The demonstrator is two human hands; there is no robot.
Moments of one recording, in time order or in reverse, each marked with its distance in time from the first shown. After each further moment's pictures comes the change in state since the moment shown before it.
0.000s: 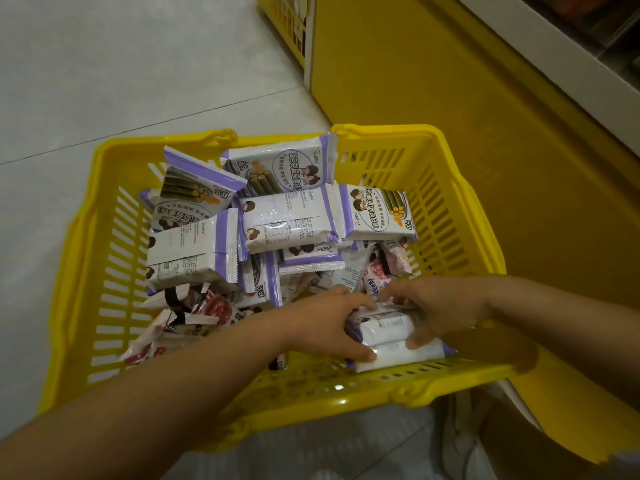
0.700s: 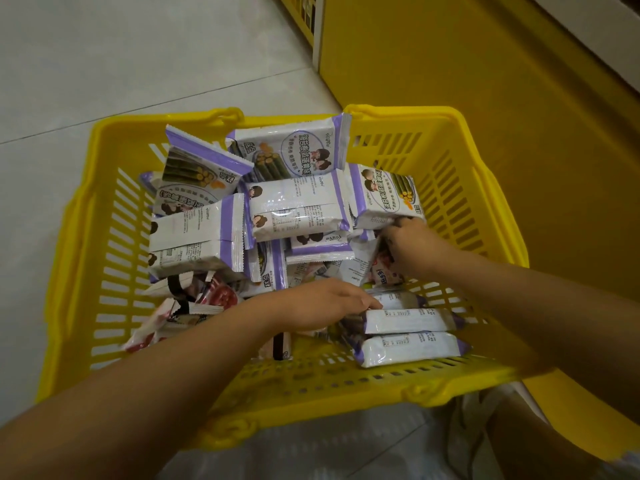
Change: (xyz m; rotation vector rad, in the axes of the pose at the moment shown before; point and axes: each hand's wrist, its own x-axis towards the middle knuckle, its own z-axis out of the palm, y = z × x) left_hand -0.004 -0.013 -0.008 -0.405 -0.055 -0.049; right_hand 0.086 0.018 -0.012 -0.268 0.578 0.243
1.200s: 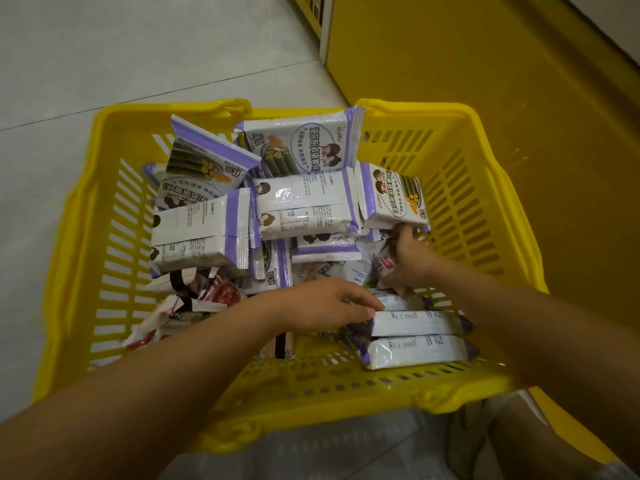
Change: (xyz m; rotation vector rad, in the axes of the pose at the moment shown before) left_hand -0.008 0.003 -0.002 0.039 0.013 0.013; right_hand 0.009 -0.006 0.028 0.551 -0.137 0.244
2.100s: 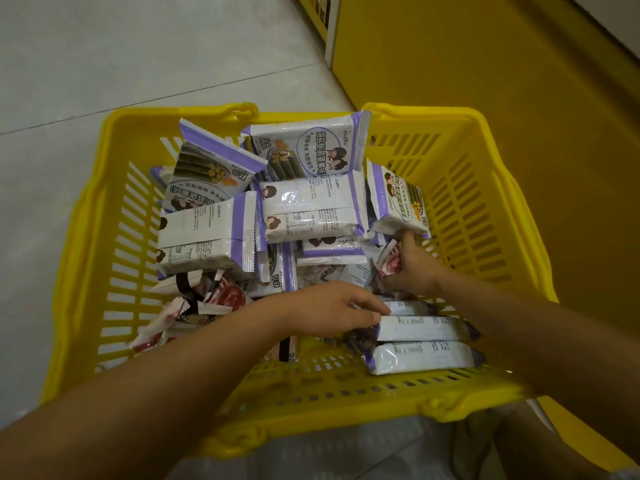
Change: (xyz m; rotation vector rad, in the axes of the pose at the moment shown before) left_hand -0.002 0.003 0.000 0.006 -0.006 0.017; right_hand -0.004 0.004 0.007 0.226 0.009 -0.084
